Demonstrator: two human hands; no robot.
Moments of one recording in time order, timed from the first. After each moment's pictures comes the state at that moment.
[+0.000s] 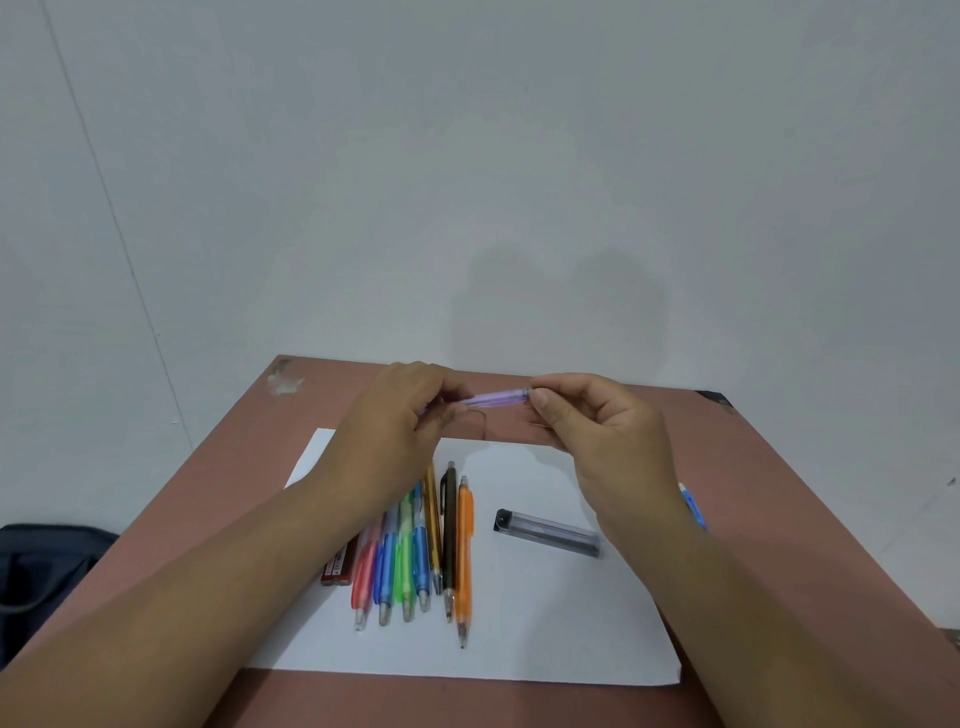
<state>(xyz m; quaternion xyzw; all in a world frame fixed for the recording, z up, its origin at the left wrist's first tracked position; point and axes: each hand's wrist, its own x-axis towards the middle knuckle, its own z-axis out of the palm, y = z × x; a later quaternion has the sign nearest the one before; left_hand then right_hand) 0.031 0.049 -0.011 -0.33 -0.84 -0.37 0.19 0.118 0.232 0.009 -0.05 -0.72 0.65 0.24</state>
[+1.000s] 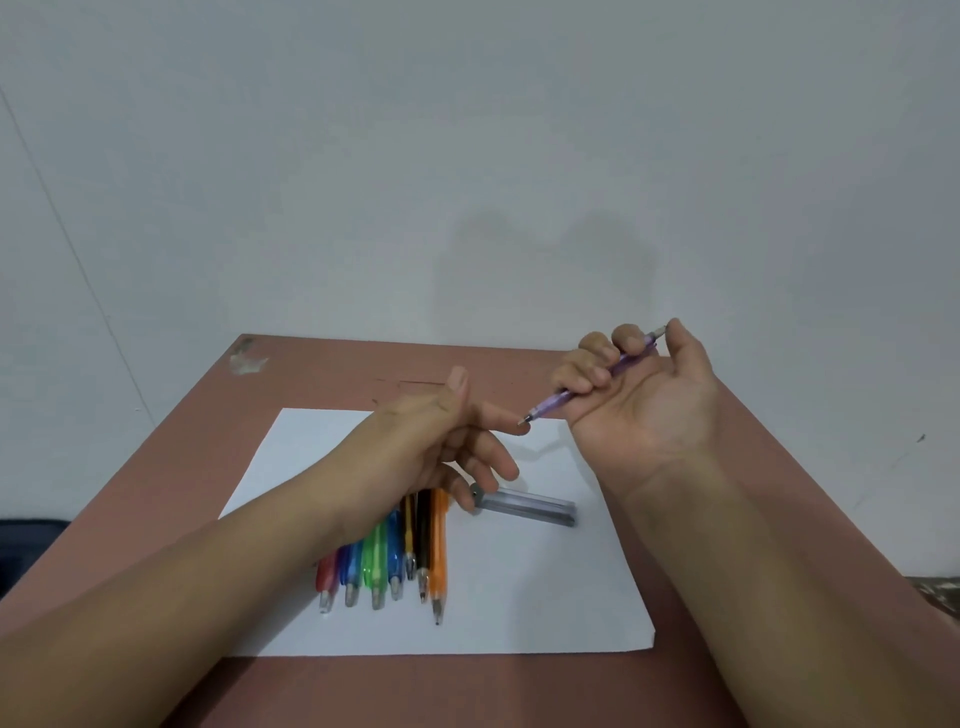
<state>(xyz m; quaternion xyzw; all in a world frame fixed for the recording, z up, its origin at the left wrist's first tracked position) 0.071 0.069 -0.005 -0.29 -0.62 -0.67 -0.27 0.110 0.266 0.020 0.01 -0.23 0.96 0.14</state>
